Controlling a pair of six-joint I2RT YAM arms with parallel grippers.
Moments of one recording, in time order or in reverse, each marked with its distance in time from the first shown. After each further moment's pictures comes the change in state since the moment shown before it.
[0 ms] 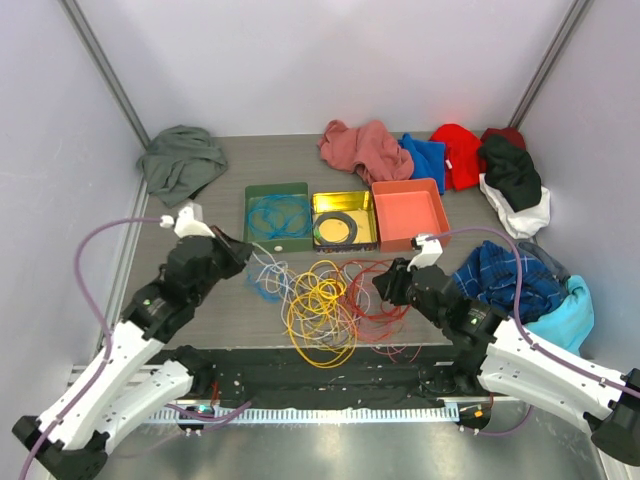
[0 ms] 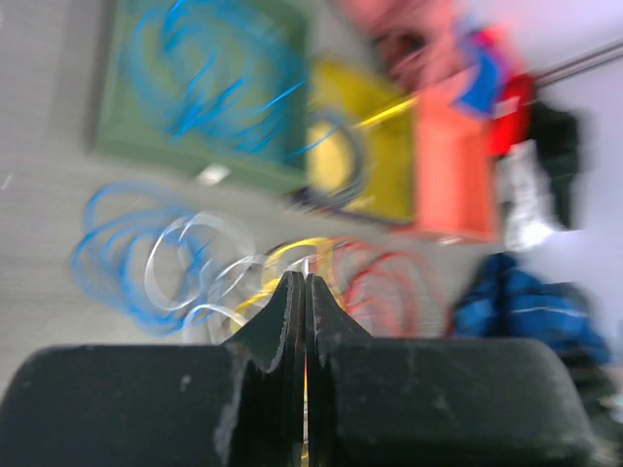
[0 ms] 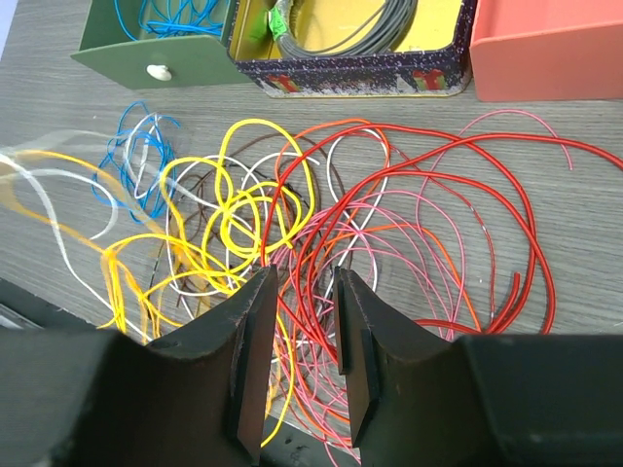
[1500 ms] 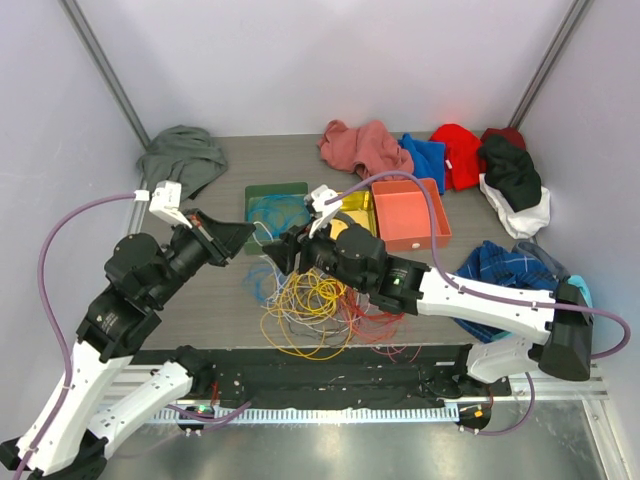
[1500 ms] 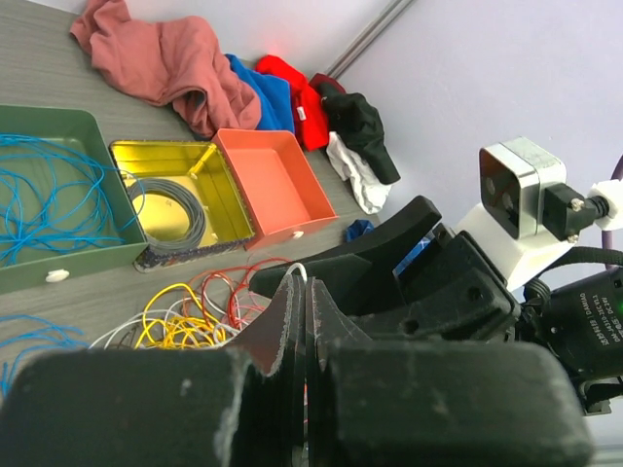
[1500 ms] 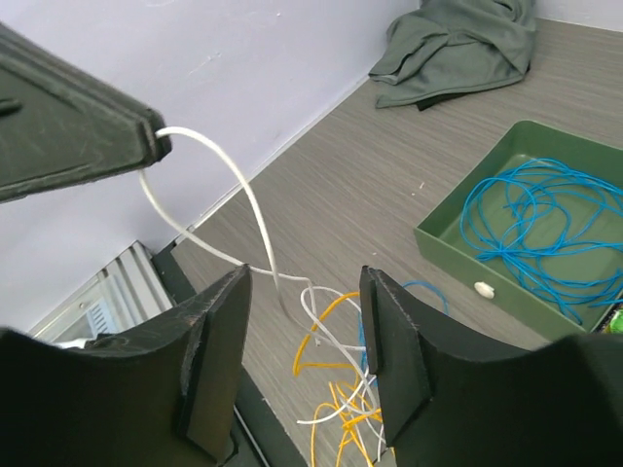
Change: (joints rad) left arm 0.000 -0.035 0.295 0.041 0.300 0.206; right arm 0.304 0.636 0.651 0.391 -0.080 -0.297
